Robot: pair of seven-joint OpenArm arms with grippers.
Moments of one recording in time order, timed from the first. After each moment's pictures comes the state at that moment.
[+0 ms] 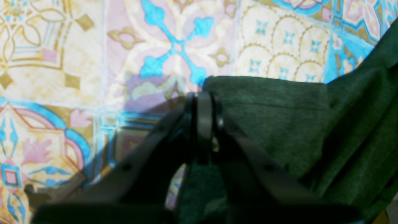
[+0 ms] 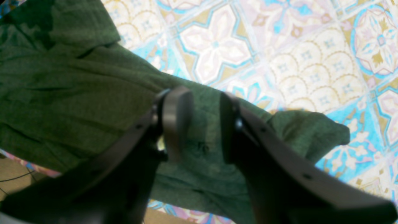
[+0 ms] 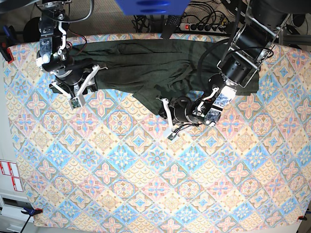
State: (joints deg) left arm -20.5 -9.5 39.7 54.5 -35.3 -19.7 37.5; right arm -19.9 13.7 6.1 109.8 16.4 17.9 -54.8
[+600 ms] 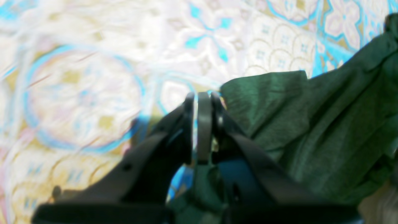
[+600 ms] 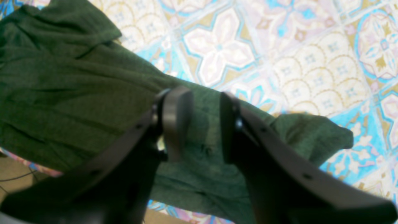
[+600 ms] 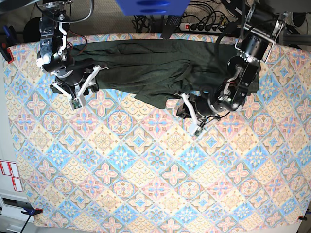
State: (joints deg) left arm -7.0 -19.5 23.0 77.1 -34.0 -19.7 37.6; right arm -19.7 13.5 5.9 109.8 16.6 18.0 -54.8
